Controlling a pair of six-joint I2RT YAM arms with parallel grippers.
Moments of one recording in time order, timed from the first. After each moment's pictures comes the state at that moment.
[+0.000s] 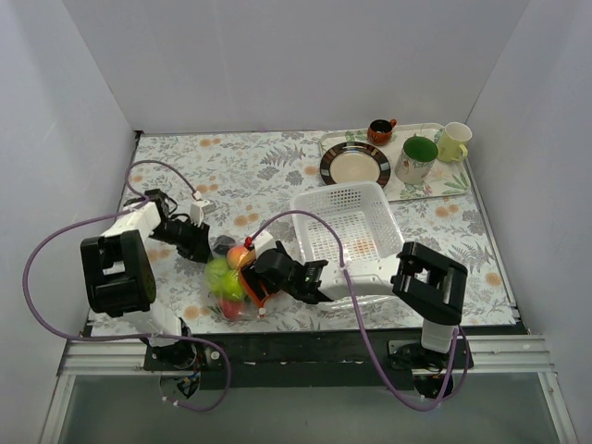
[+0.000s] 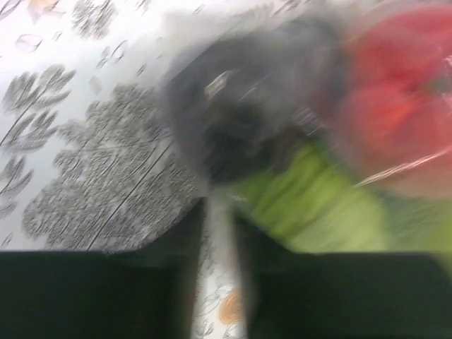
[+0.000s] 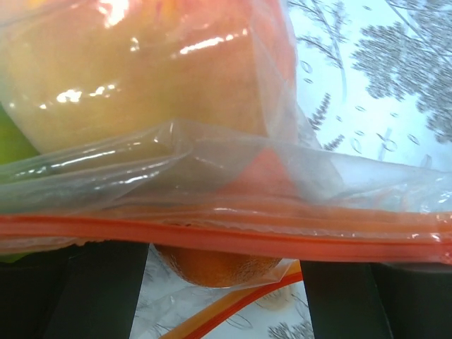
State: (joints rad) left arm 0.19 1.60 0.97 -0.96 0.73 0.81; right arm 1.27 1.80 1.03 0.07 0.33 0.37
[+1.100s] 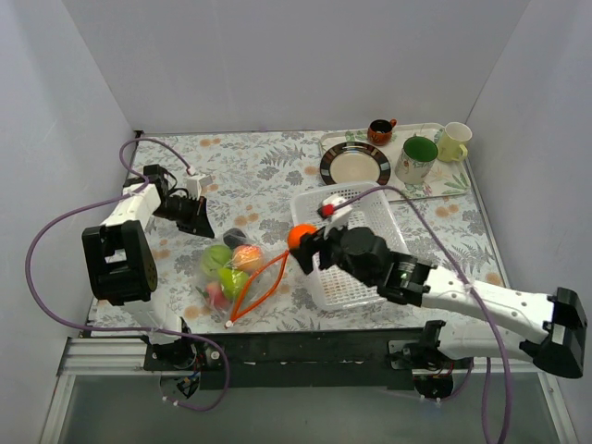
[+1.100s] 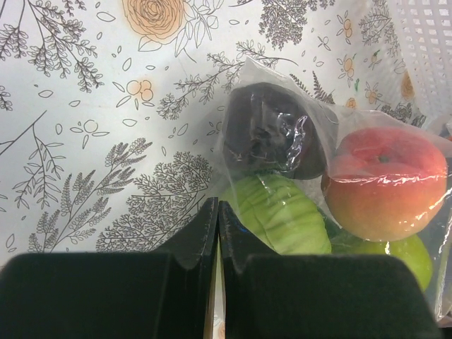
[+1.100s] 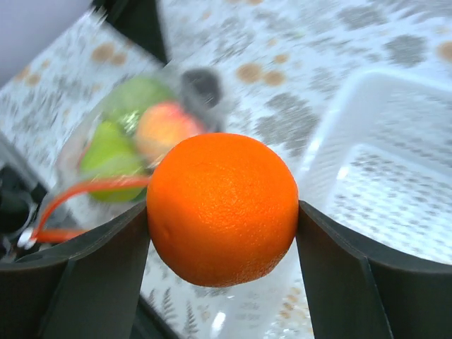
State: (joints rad) left arm 0.16 1.70 1.21 -0.93 0.73 0.56; right arm 1.22 1.12 0.83 -0.06 0.31 0.30
